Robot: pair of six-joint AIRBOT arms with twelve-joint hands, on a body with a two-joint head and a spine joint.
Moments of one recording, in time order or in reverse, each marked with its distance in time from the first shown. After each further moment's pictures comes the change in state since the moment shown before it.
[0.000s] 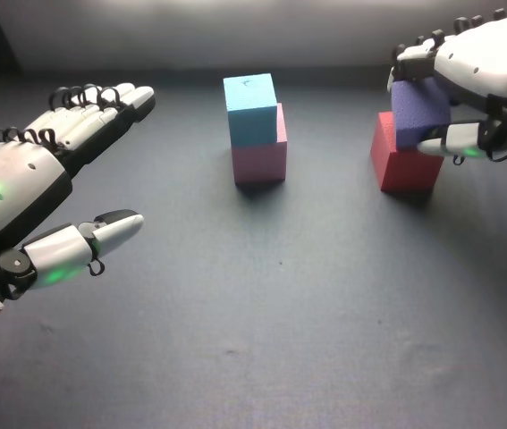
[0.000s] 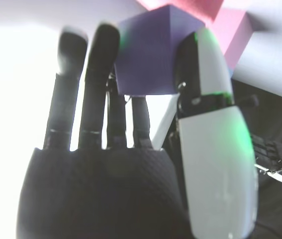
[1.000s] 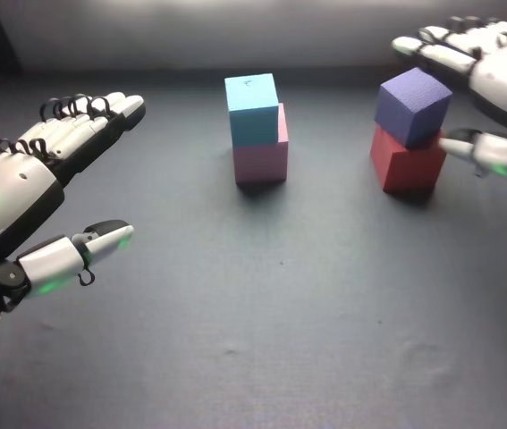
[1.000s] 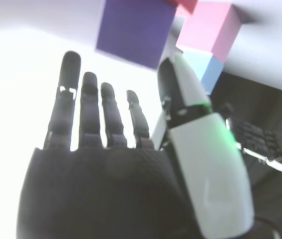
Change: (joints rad) left arm 0.038 -0.003 -0.013 -0.028 -0.035 -0.009; right arm -0.096 0.159 -0.206 -0.002 0.130 -0.001
